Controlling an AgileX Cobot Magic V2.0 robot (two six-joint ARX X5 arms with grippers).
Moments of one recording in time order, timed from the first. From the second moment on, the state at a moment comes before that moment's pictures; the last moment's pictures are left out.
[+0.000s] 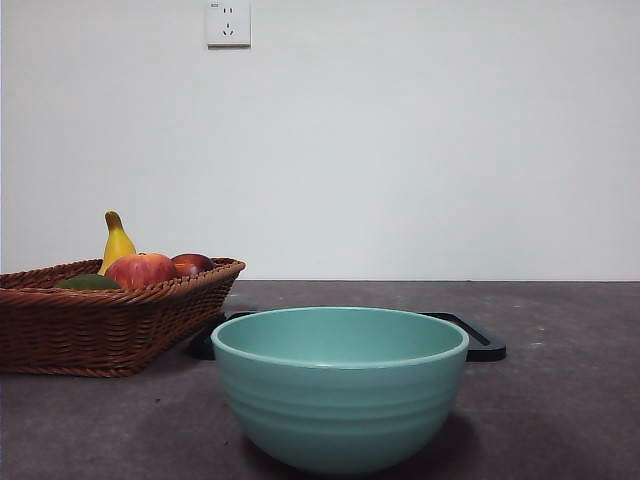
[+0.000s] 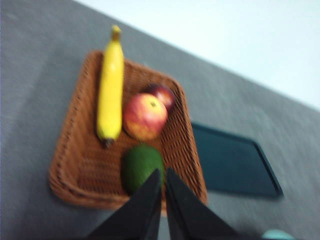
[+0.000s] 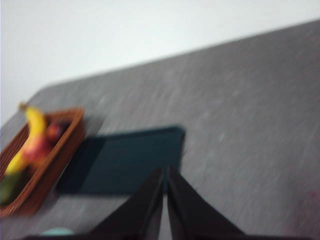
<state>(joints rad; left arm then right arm) 0.02 0.26 0.51 -0.59 0.33 -0.37 -0.01 0.26 0.57 -0.60 -0.36 0.31</state>
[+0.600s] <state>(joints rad) -0.03 0.48 0.73 -0.89 0.53 -0.17 0.08 0.51 0.83 -1.00 -0.54 0.14</state>
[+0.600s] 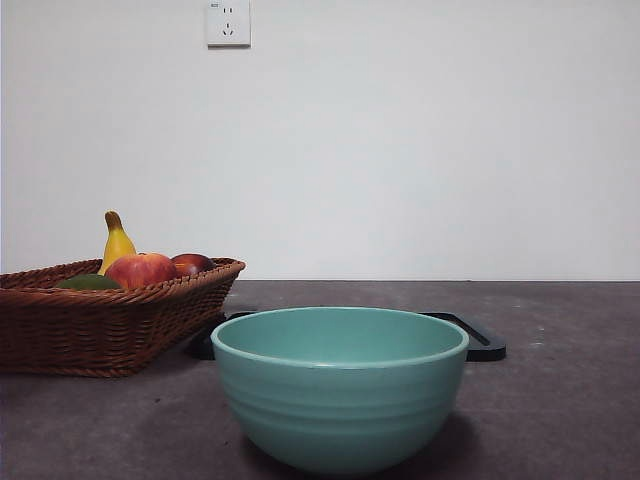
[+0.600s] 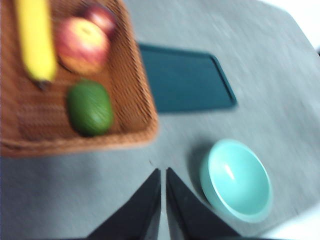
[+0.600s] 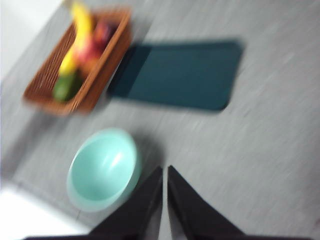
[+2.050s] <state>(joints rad) -0.08 0.53 0.76 -0.93 0.51 -0.13 0.20 0.52 0.83 -1.08 -0.55 0.07</state>
